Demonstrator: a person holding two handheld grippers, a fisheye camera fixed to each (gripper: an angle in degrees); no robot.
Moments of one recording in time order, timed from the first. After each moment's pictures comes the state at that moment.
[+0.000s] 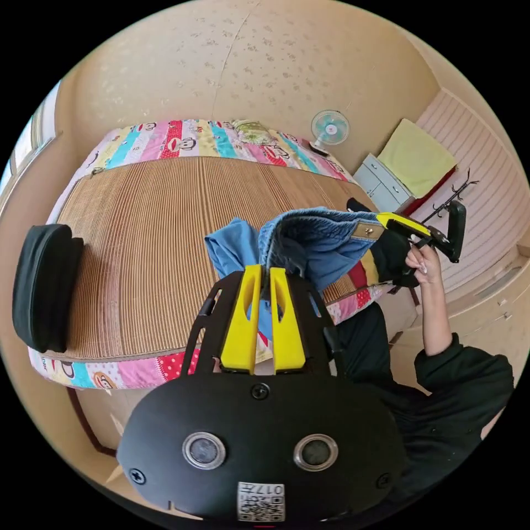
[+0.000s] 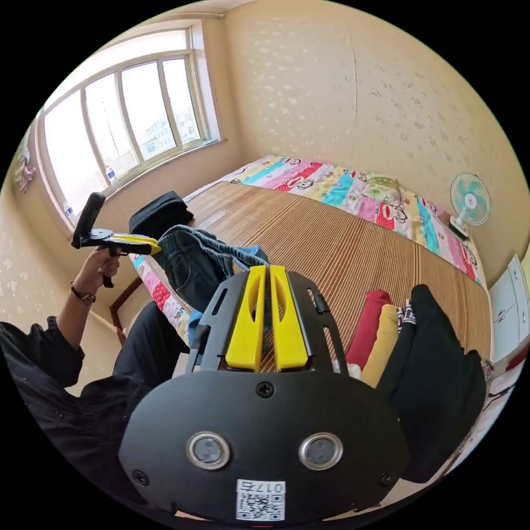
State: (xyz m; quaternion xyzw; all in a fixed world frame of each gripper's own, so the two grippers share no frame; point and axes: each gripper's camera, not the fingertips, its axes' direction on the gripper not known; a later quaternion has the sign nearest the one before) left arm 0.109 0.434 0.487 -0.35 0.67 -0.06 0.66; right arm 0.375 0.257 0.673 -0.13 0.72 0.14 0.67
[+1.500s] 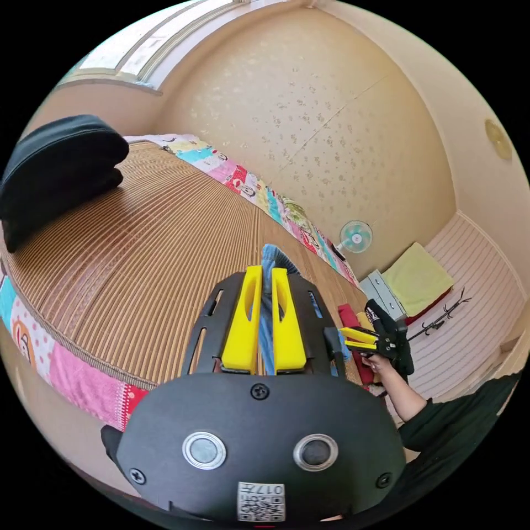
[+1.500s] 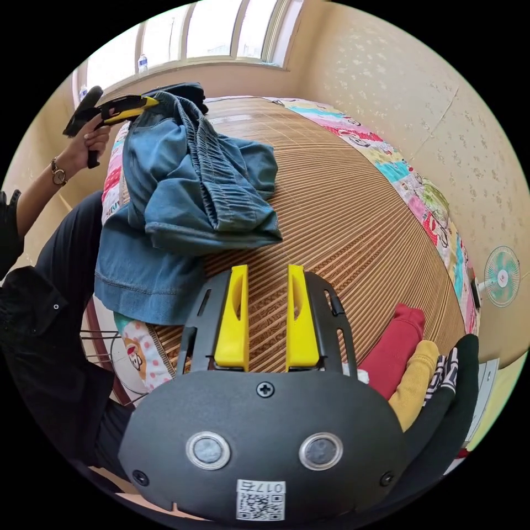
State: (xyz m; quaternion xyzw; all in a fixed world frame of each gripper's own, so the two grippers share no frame) left arm 0.034 0.497 0.599 -0.30 0.59 -0.36 0.66; right arm 0.591 0.398 0.642 -0.38 0.68 0.05 0.62
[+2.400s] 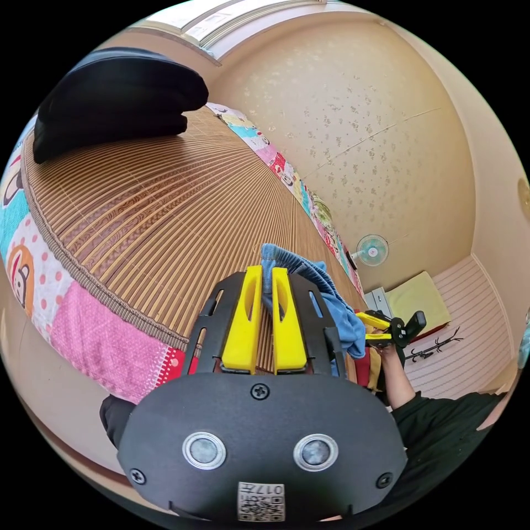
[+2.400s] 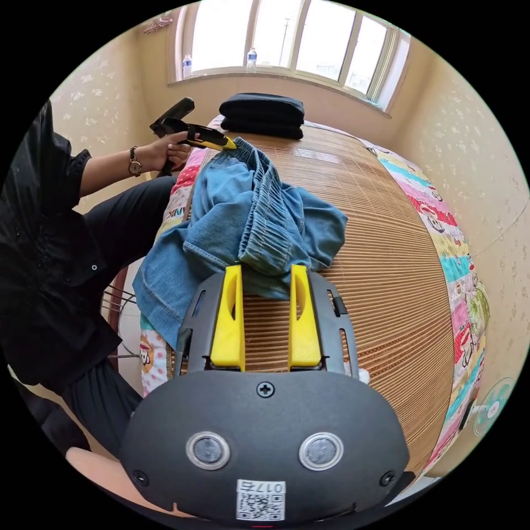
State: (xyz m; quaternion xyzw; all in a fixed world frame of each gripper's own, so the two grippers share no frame) left arm 0.038 0.549 0.534 -0.36 0.57 -0.40 0.62; right arm 0.680 0.317 0.748 -0.47 0.52 -0.08 0.70
